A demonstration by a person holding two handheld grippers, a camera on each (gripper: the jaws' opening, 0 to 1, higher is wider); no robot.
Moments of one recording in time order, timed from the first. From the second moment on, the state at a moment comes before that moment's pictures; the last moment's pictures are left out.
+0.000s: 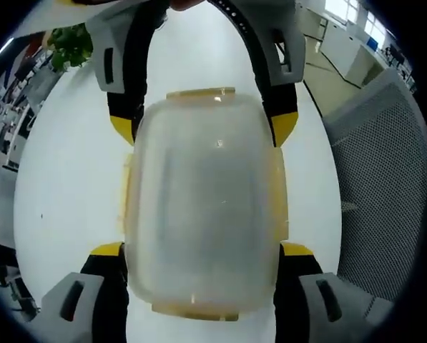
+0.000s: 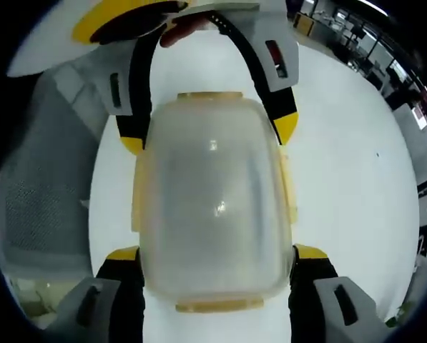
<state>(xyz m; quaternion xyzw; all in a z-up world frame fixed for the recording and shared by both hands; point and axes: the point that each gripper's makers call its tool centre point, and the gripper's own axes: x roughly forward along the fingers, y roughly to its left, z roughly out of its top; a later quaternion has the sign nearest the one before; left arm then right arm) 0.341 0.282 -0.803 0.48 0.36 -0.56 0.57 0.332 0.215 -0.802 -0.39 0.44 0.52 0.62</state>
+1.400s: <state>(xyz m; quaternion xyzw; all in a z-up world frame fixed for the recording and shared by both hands) 0.339 0.315 -0.801 0.47 0.35 -0.56 0.59 0.330 0.253 -0.805 -0.39 0.44 0.51 0.63</state>
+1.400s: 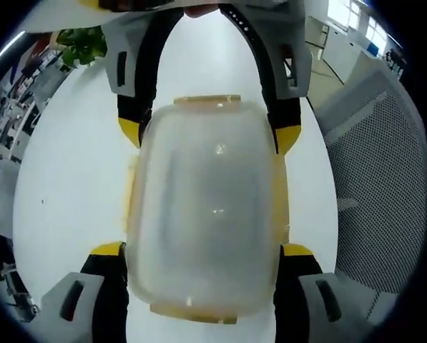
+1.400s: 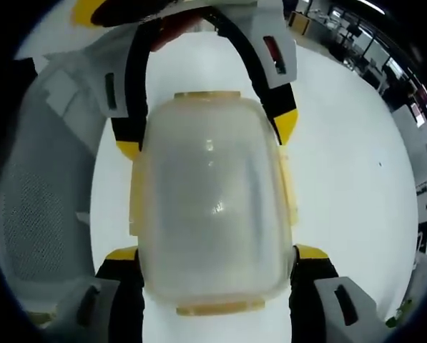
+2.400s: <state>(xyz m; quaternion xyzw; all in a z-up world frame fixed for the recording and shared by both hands) 0.334 0.372 -0.804 0.46 0.36 -0.57 0.57 0.322 0.310 -0.805 -0.40 0.43 0.51 0.62</state>
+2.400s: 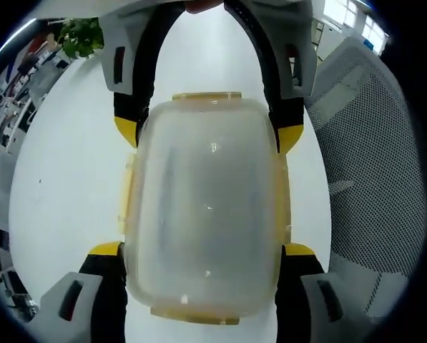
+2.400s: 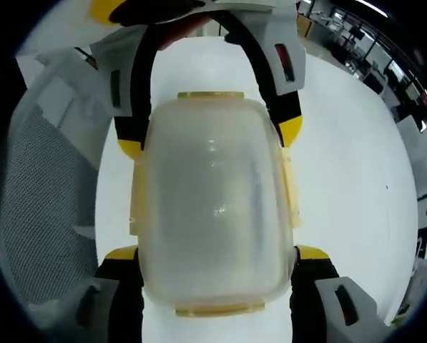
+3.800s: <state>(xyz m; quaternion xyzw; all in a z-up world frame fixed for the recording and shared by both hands) 0.340 0.418 -0.807 0.44 0.38 -0.57 0.57 0.331 0.360 -0.806 -0.39 0.43 0.51 0.63</state>
